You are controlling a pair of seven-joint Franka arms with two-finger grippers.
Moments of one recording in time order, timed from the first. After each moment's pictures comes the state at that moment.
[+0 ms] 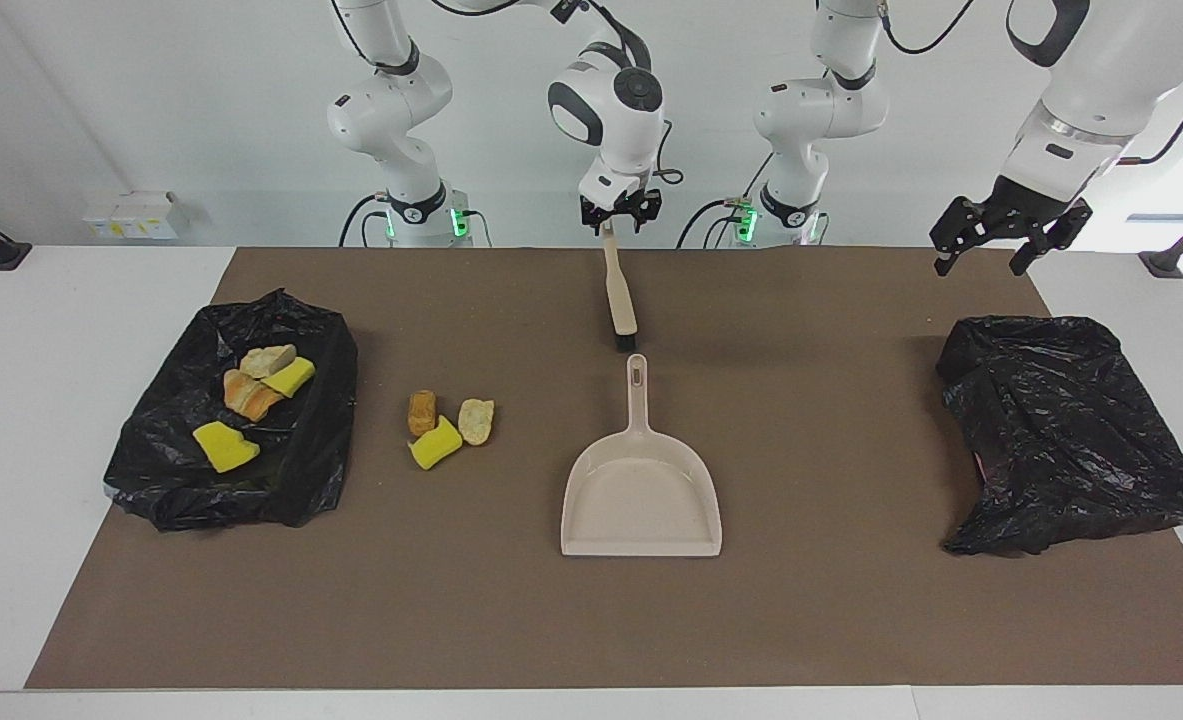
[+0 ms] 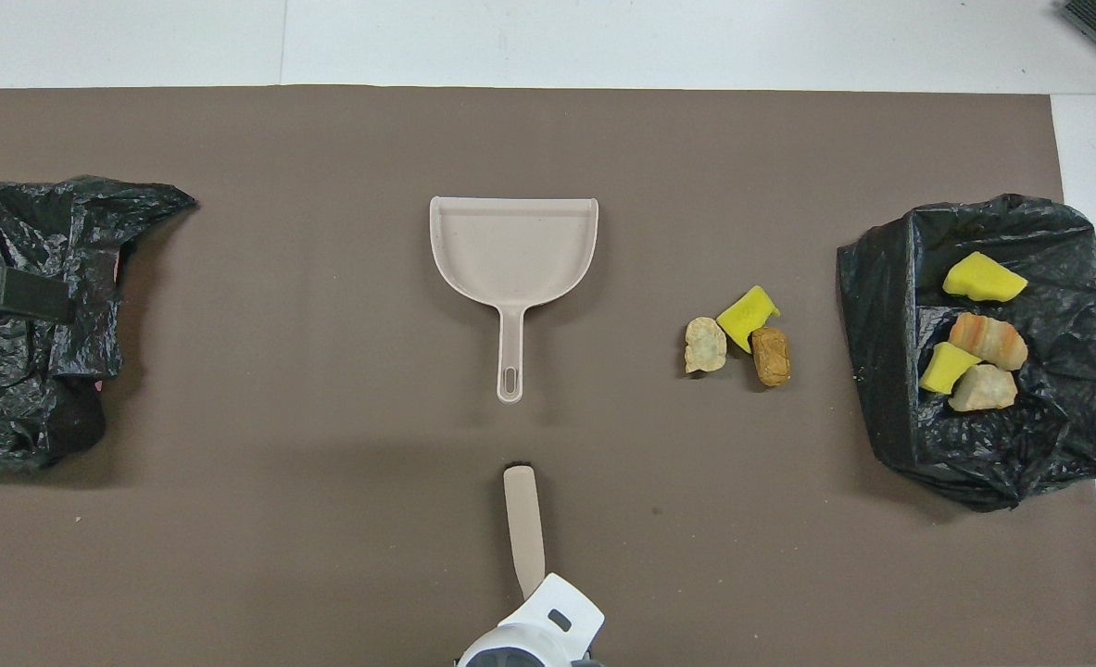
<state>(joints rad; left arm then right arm) 0.04 -0.04 -0.08 -1.59 0.01 1.57 0.03 0.84 -0.06 0.18 -2.31 0.22 2.11 0.80</state>
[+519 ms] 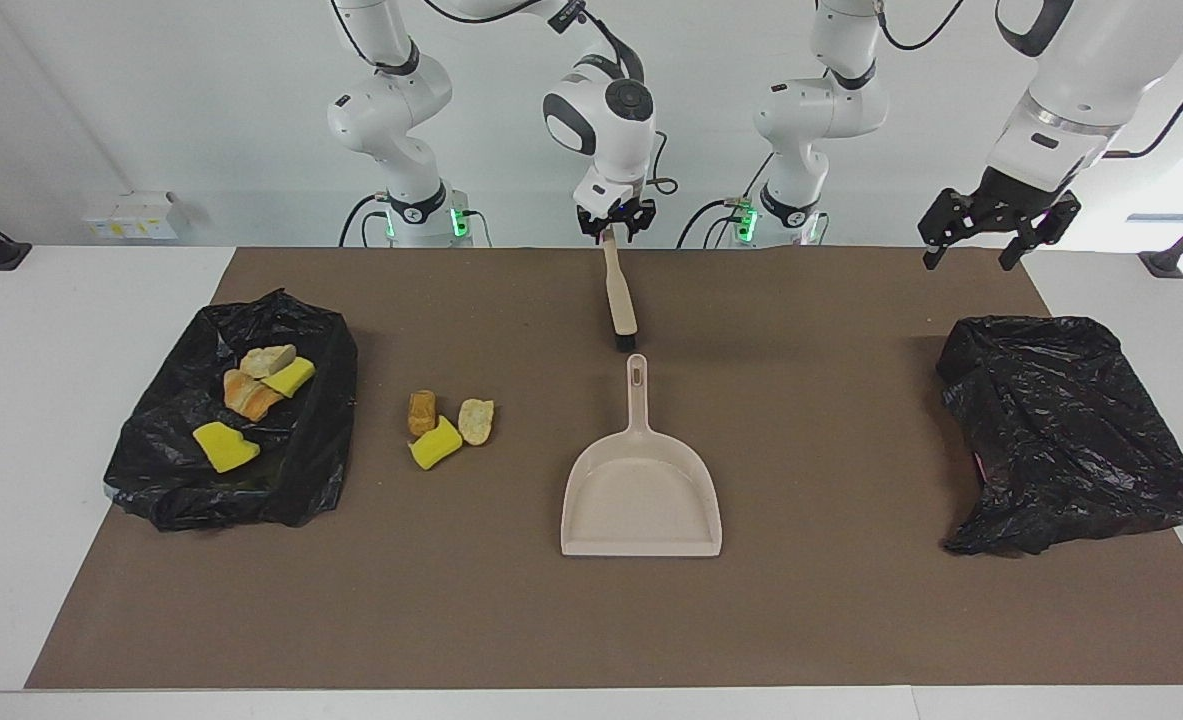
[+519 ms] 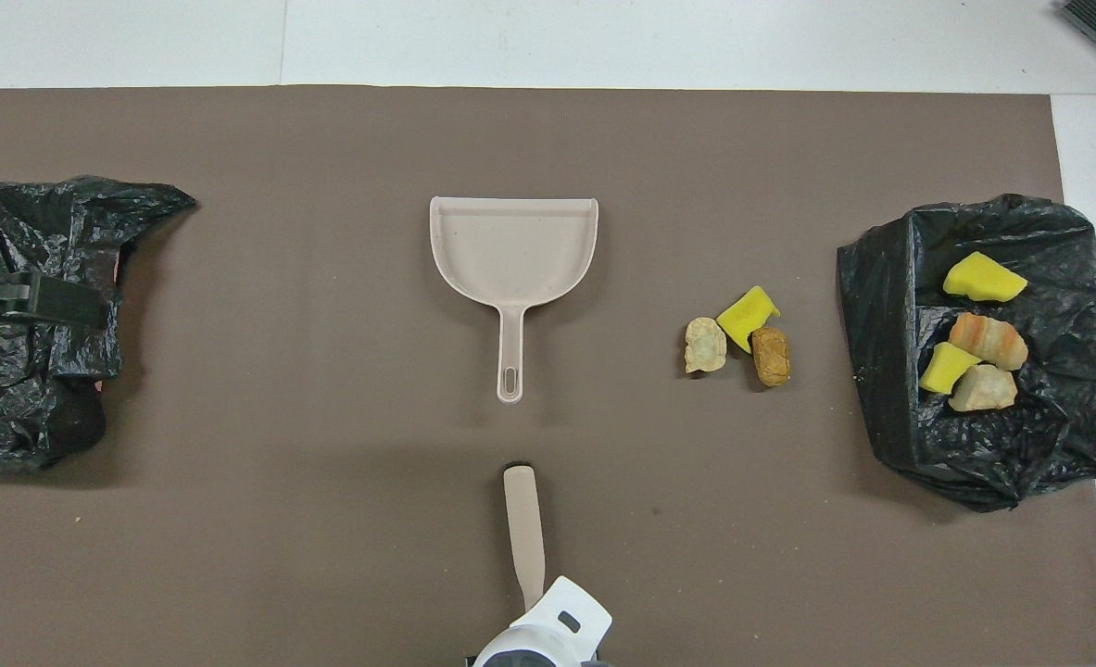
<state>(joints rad) 0.00 -0.05 -0.11 -1.59 -0.01 1.57 0.03 0.85 -0.06 0.18 -2.37 0.22 2.17 0.80</state>
